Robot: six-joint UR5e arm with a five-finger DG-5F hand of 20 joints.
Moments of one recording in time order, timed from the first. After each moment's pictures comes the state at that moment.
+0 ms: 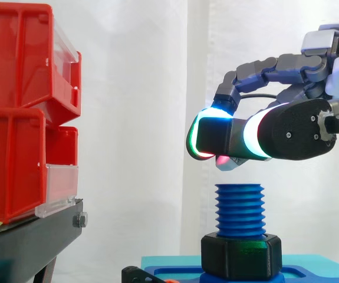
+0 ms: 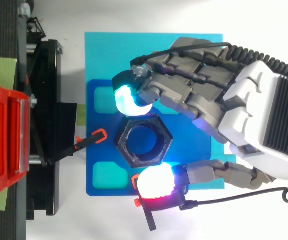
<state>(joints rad) 0.32 -2.10 -1.46 -2.46 -0.91 -1.38</state>
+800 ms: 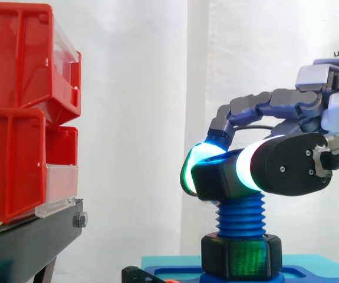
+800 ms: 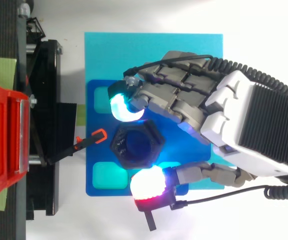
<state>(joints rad) 0.32 -2.15 -1.45 -2.46 -0.91 -1.34</state>
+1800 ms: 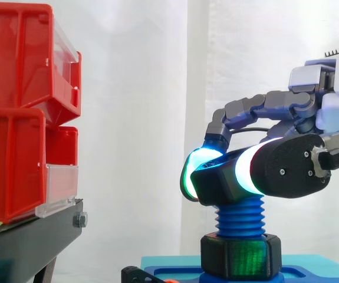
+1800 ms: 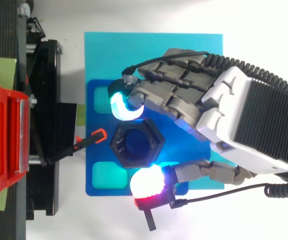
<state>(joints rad) 0.31 -2.15 -1.41 -2.56 -0.92 -1.33</state>
